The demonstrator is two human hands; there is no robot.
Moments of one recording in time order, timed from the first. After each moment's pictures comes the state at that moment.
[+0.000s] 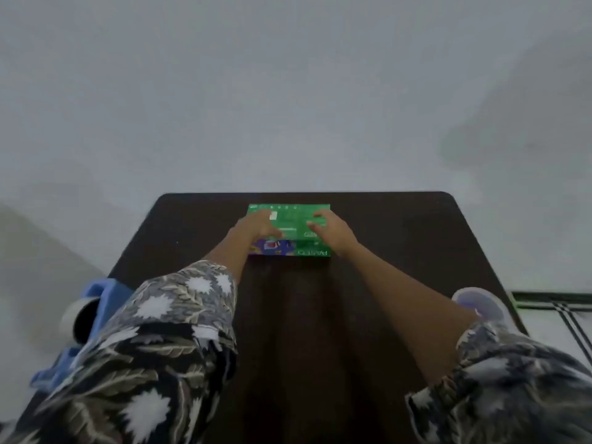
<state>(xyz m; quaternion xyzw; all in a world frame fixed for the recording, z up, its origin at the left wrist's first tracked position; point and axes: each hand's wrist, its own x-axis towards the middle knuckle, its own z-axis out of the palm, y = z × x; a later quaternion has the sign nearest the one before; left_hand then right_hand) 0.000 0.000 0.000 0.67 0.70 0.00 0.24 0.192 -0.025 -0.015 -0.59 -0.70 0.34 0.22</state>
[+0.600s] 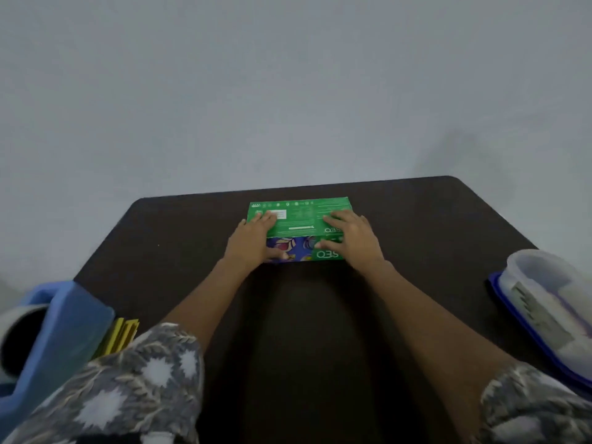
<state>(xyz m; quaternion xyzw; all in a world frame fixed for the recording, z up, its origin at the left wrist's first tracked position) -0.044 -0.027 -0.093 0.79 0.60 0.07 0.07 0.180 -0.036 -0.111 -0.62 -0.76 0.07 0.20</state>
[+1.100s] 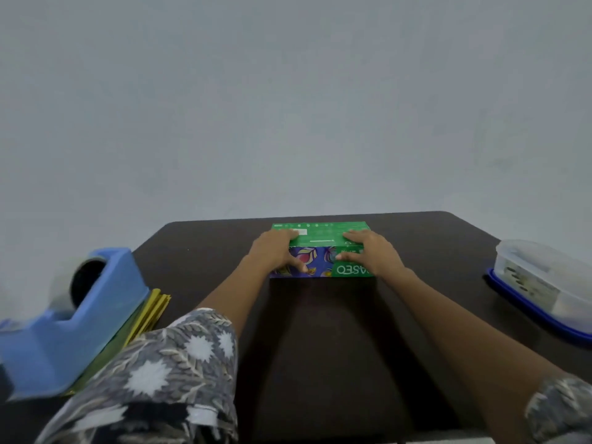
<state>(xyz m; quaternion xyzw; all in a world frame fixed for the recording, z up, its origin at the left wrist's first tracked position) -0.043 -0.094 -0.090 0.79 0.60 0.11 0.03 0.177 -0.108 -0.115 -0.62 -0.73 0.08 0.27</state>
